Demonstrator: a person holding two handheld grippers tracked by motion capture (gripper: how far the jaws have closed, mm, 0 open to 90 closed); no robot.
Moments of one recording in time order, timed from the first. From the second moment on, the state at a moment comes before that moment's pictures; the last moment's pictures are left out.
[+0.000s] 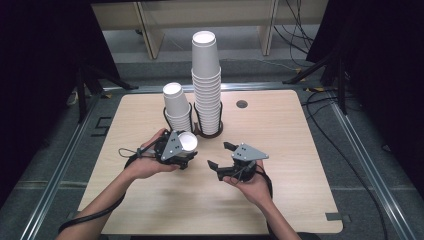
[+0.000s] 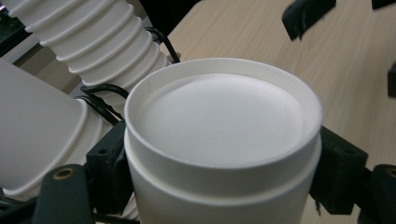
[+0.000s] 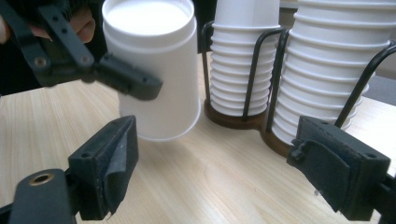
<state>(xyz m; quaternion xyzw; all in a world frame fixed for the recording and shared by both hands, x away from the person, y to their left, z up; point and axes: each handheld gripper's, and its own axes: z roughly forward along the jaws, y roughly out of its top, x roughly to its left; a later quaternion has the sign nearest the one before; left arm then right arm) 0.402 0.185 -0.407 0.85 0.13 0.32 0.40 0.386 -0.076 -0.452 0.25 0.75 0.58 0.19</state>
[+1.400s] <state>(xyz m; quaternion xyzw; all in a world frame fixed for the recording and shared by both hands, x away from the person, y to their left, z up) 0.401 0.165 -0.408 0.91 0.04 0.29 0.30 0.402 -0.022 -0.426 0.23 0.77 0.58 0.12</state>
